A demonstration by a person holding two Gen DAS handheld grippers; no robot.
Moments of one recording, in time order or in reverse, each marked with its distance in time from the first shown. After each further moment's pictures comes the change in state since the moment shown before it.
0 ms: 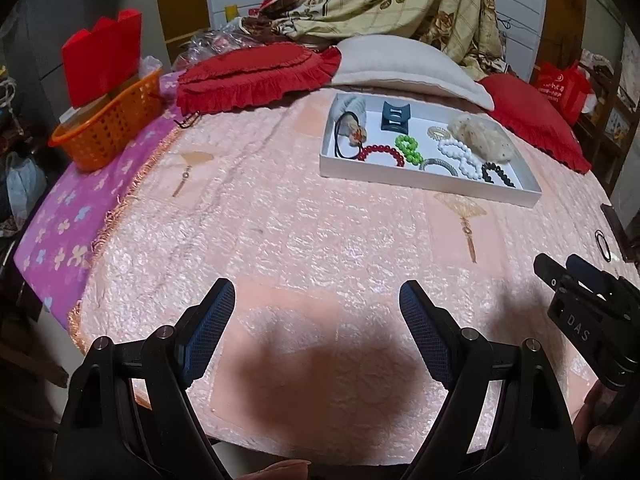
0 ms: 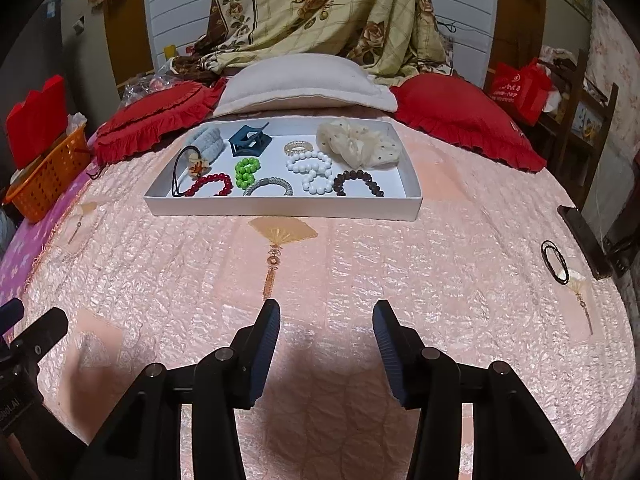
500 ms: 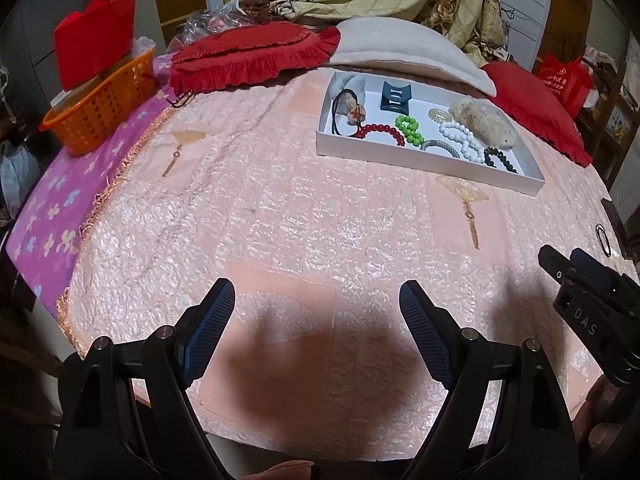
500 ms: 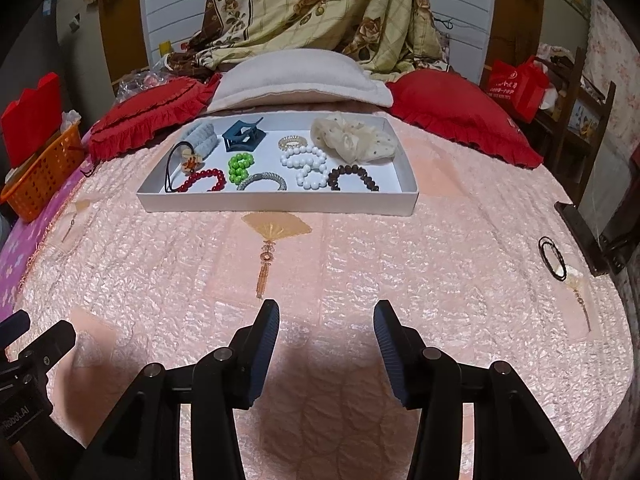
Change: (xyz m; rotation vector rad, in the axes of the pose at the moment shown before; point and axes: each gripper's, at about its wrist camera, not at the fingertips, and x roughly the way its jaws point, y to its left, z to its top) left arm 0.016 -0.001 -0.004 -0.013 0.063 -0.018; right arm 0.006 -0.002 -0.001 0.003 0.017 -0.013
